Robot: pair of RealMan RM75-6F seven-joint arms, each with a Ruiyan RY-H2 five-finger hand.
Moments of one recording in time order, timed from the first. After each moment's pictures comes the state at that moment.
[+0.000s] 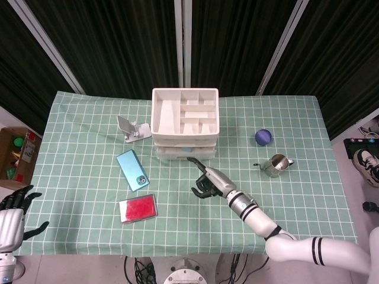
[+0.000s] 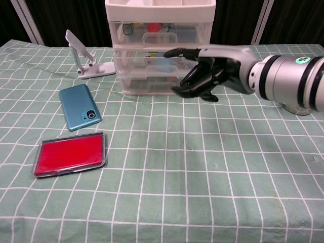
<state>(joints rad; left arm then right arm) 0.02 -1.20 -0.02 -1.58 1.51 1.58 0.07 0.75 -1.47 0.29 -1.79 -0.95 0.77 0.16</state>
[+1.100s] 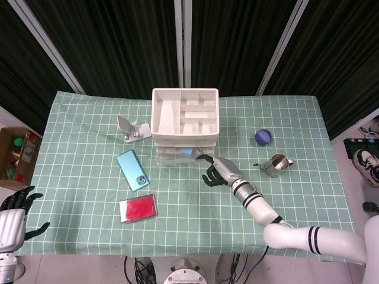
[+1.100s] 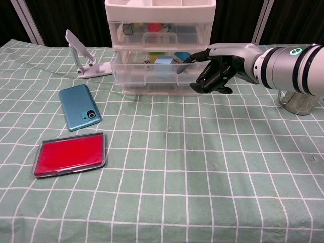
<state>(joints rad) 0.02 -1.20 -0.02 -1.59 1.50 1.57 0.09 0.85 -1.45 0.26 -1.70 -0.73 0.77 -0.01</state>
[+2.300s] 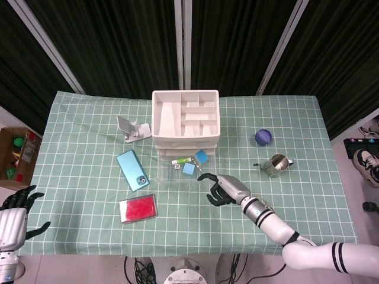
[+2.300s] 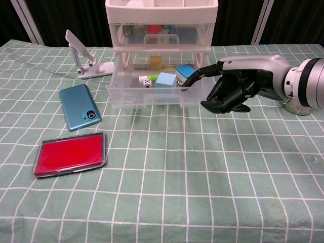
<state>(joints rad) 0.02 -1.20 -0.02 -1.59 1.51 1.56 0.10 0.76 -1.32 0.18 -1.89 -0.91 0.75 0.08</state>
